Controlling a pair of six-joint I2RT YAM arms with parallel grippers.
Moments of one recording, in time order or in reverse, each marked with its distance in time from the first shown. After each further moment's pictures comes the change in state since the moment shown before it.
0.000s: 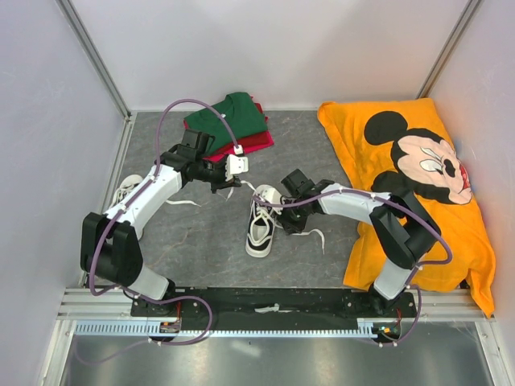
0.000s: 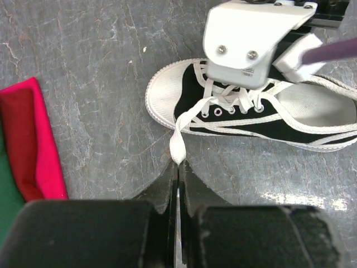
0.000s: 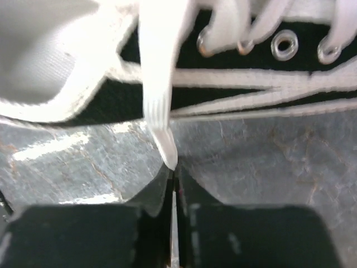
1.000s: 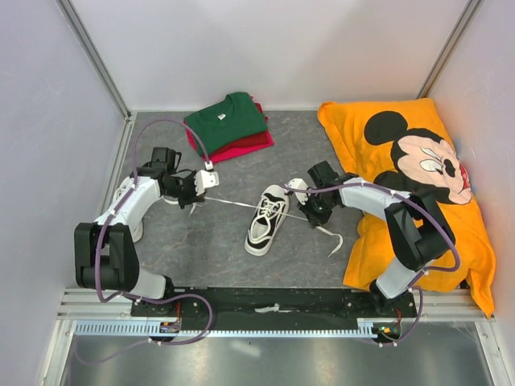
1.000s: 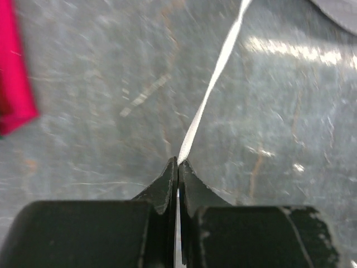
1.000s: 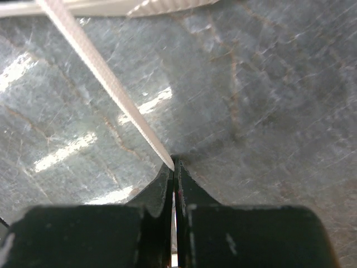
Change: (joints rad) left arm 0.279 -0.067 -0.184 -0.086 -0.117 0.183; right arm -0.212 -0.077 -0.070 -0.089 0.079 -0.037
